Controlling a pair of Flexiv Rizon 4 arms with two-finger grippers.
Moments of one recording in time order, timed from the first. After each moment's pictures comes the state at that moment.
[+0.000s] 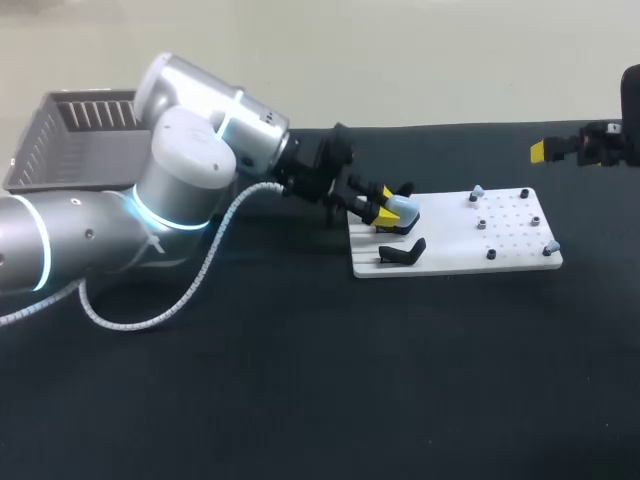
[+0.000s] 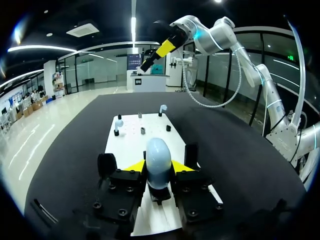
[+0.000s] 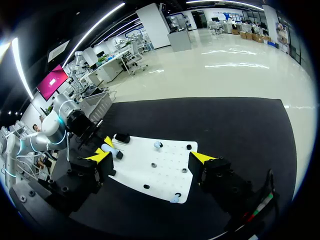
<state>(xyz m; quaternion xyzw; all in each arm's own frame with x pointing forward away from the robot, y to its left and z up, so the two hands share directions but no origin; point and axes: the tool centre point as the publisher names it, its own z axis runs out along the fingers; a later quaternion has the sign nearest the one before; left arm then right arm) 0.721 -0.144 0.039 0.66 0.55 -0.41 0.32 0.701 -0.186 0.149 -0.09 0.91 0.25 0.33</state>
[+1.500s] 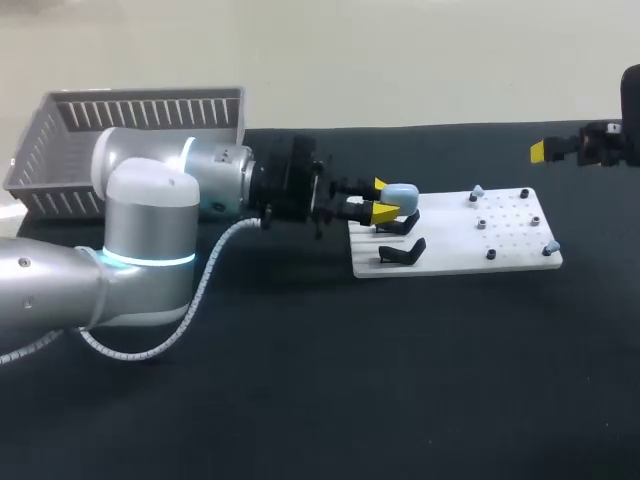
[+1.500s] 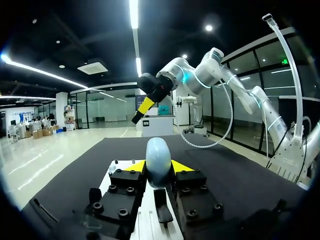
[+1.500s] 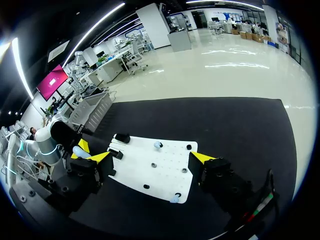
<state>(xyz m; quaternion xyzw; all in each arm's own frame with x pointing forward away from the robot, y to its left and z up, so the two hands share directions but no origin) 0.669 -0.141 0.106 0.56 0.49 -0.49 0.46 0.701 -0.186 0.149 -0.09 0.91 0.25 0.33</state>
